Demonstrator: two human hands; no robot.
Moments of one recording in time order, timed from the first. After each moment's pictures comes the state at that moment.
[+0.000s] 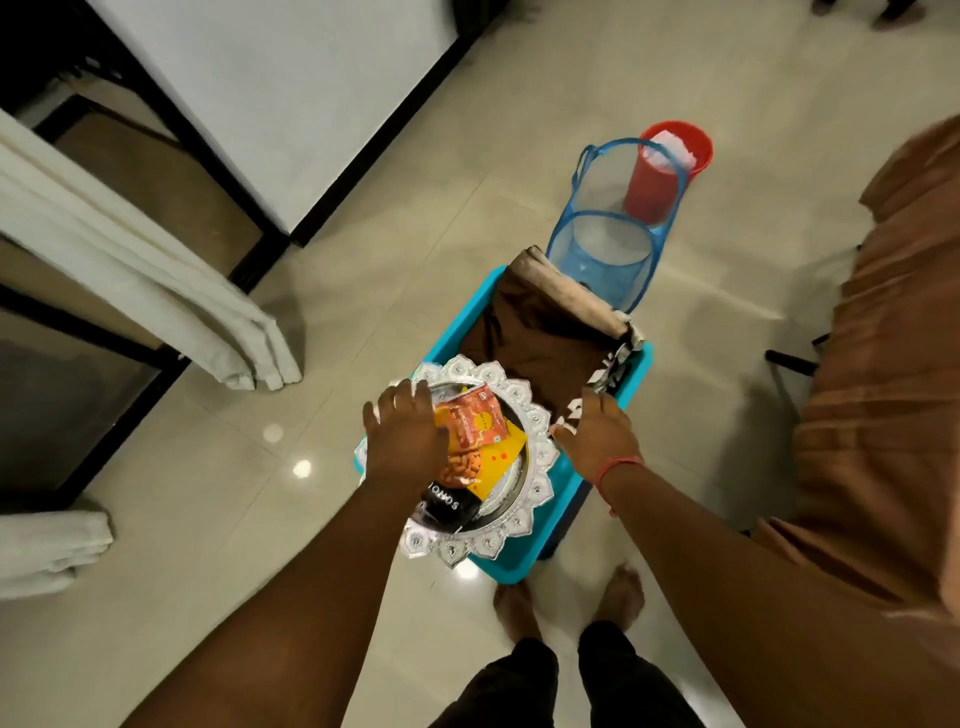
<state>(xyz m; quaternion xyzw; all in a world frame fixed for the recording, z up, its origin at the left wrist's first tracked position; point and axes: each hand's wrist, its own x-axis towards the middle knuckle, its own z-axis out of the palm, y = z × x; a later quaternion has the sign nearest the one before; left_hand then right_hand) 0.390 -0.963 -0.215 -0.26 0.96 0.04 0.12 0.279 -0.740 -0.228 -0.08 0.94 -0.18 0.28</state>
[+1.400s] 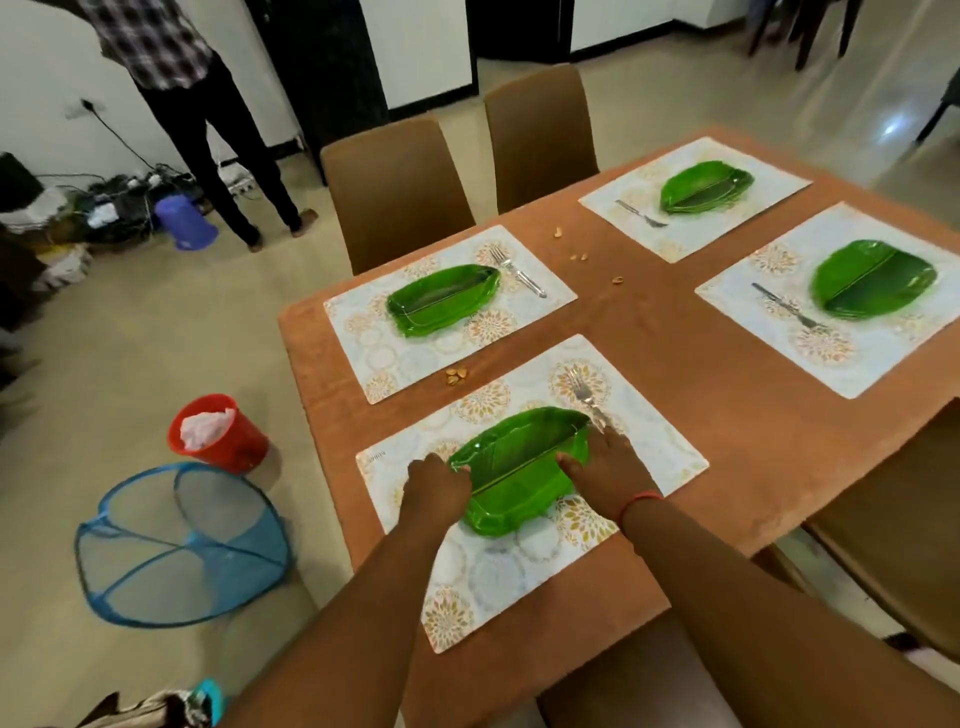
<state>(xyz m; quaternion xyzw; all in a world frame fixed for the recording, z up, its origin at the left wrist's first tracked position) 0.105 -0.272 -0.089 0.04 0.94 0.22 0.28 0.225 -0.066 -0.112 0.33 0.89 -0.29 0.12</state>
